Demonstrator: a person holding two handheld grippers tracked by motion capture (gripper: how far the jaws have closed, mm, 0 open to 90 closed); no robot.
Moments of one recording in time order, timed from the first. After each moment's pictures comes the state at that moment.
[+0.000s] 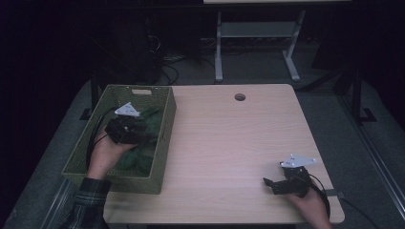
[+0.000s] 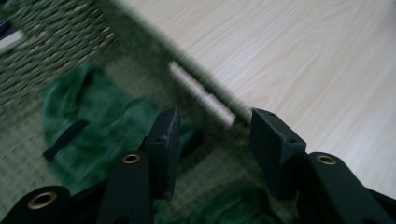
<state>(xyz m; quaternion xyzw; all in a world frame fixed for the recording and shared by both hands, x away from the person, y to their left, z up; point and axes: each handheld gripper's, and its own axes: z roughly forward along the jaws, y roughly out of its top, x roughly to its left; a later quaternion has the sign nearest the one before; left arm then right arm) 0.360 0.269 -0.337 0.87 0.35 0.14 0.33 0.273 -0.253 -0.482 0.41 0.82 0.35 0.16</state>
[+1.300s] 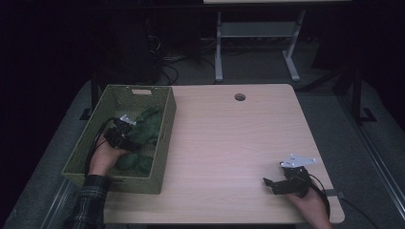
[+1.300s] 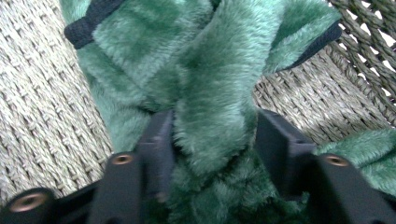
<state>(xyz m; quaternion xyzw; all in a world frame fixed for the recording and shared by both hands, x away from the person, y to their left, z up) 0.395 0.304 -0.410 0.87 0.43 0.12 0.20 0.273 -0.253 -0.482 0.41 0.82 0.35 0.16</state>
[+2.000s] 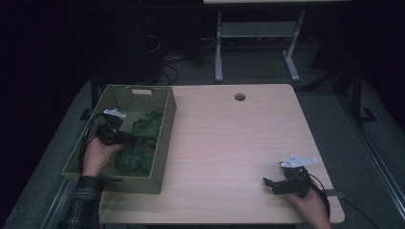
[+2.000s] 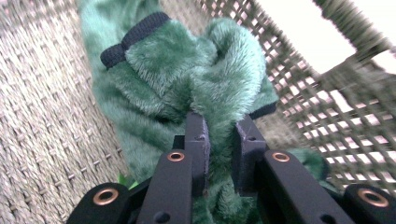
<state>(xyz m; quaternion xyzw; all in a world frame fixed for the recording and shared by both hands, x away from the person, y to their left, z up) 0.382 0.317 -0.370 0.84 0.44 0.08 0.31 0.273 -0.253 -0.482 0.41 0.82 0.35 0.16</state>
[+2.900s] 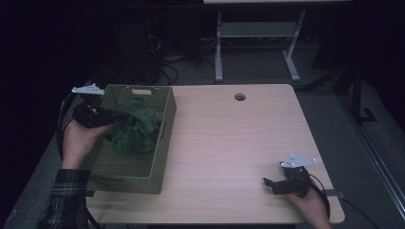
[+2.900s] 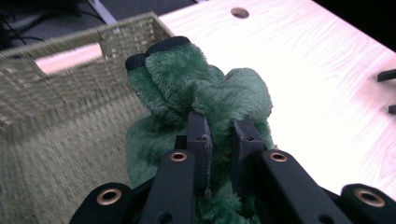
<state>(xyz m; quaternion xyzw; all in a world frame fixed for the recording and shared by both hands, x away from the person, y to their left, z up) 0.362 0.322 -0.269 0.81 0.41 0.14 0.40 0.273 -0.253 -0.482 0.41 0.82 0.36 0.16</state>
